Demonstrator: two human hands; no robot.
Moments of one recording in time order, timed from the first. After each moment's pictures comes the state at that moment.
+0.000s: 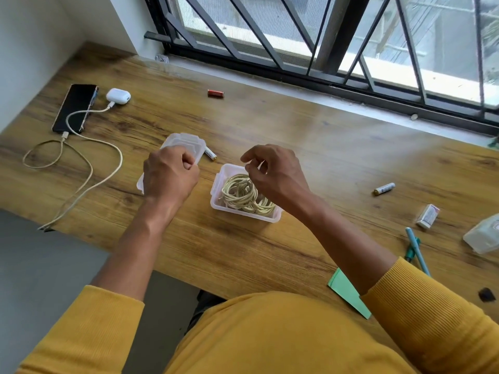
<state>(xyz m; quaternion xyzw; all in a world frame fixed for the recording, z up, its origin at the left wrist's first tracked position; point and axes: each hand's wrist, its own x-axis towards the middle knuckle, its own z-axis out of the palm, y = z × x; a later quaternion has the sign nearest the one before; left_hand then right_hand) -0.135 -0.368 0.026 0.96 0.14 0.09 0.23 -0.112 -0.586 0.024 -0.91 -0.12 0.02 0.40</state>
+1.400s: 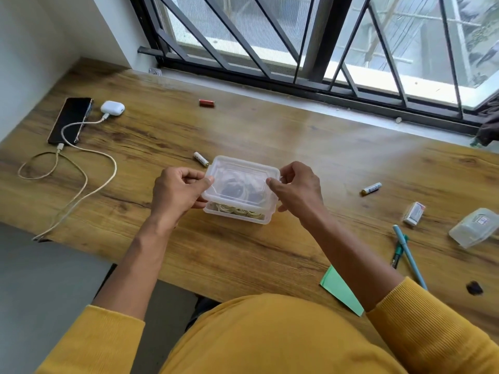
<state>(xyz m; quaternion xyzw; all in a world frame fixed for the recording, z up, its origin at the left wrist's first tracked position) -0.151 -0.388 0.012 0.82 0.21 -0.02 0.53 -0.135 -0.634 0.007 -0.85 0.15 0.08 0.50</state>
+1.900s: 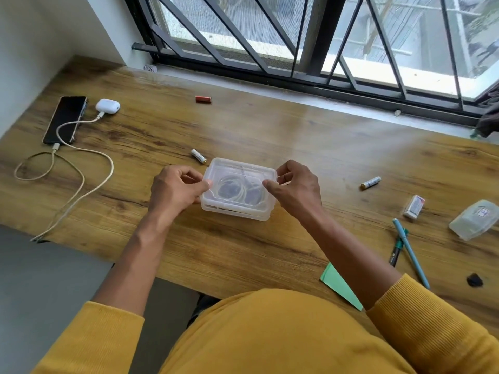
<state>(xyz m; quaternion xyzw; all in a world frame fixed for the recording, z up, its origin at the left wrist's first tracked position) -0.148 -0.381 0.005 0.87 0.18 -0.04 0.45 -0.138 -0.637 -0.007 -0.88 0.13 0.06 0.45</state>
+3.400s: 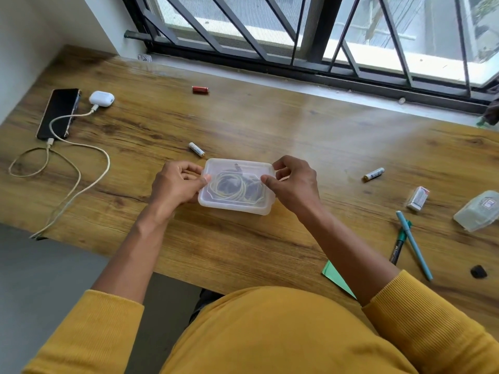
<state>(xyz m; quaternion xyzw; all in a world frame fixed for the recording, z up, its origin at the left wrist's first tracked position) -0.137 -0.374 -0.014 0.85 0.19 -0.09 0.47 -0.137 -0.635 -0.018 -0.86 0.12 0.06 0.49</state>
